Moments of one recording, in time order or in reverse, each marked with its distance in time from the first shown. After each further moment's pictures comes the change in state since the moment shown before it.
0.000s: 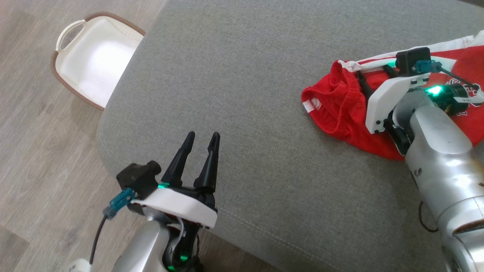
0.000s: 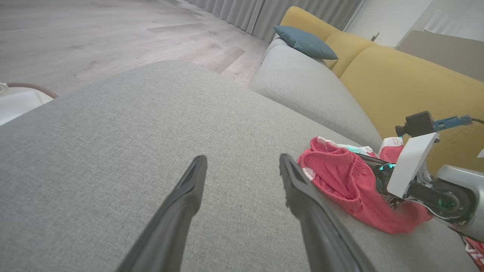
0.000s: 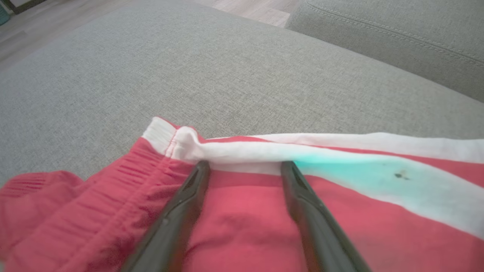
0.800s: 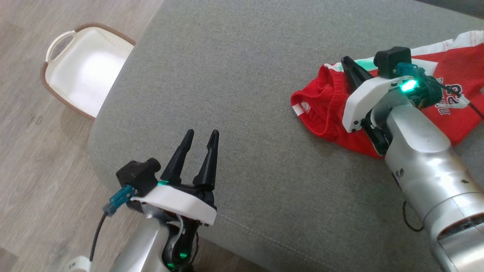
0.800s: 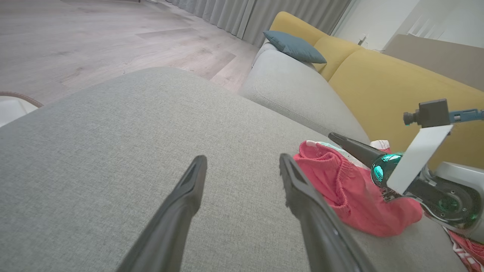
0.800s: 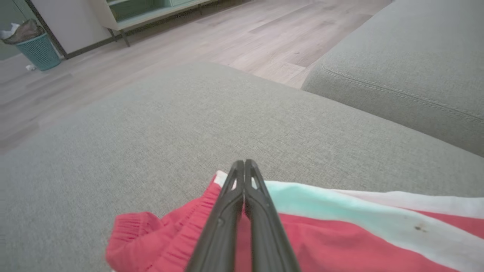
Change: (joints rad) left arm -0.017 0.000 0.002 0.017 0.002 0.000 0.000; right arm -0.023 0.037 0.199 0.002 0.164 0.000 -0.161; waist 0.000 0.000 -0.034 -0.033
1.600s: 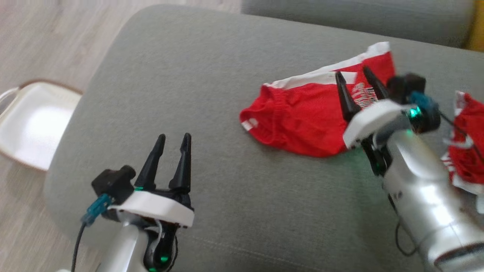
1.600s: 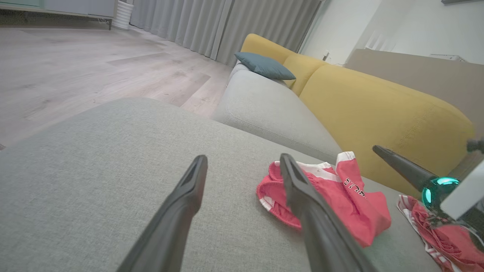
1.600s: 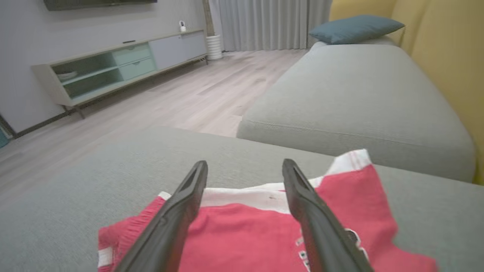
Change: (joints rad) left arm 0.046 0.001 0.126 -0.003 0.082 -0.012 0.000; right arm 0.115 0.024 -0.126 -0.073 0.021 0.000 -0.135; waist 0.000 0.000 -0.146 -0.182
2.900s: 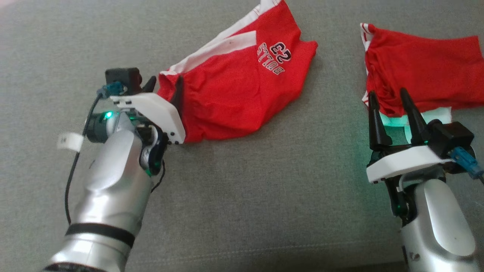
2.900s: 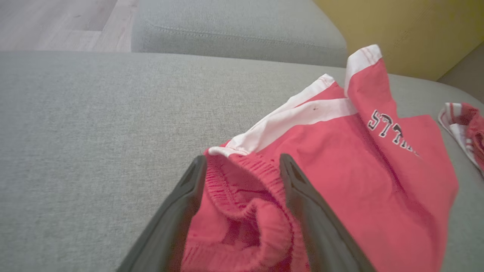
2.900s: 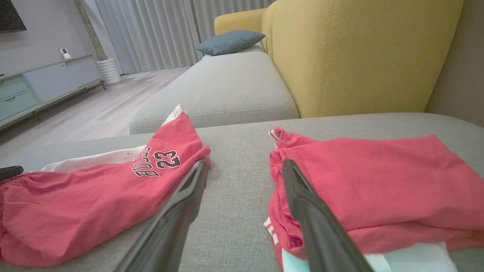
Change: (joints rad) left arm -0.551 -0.006 -0.014 0.582 0.077 0.048 0.239; right arm 0.507 0.058 -0.347 -0.772 -0.201 0.000 0.125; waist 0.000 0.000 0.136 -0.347
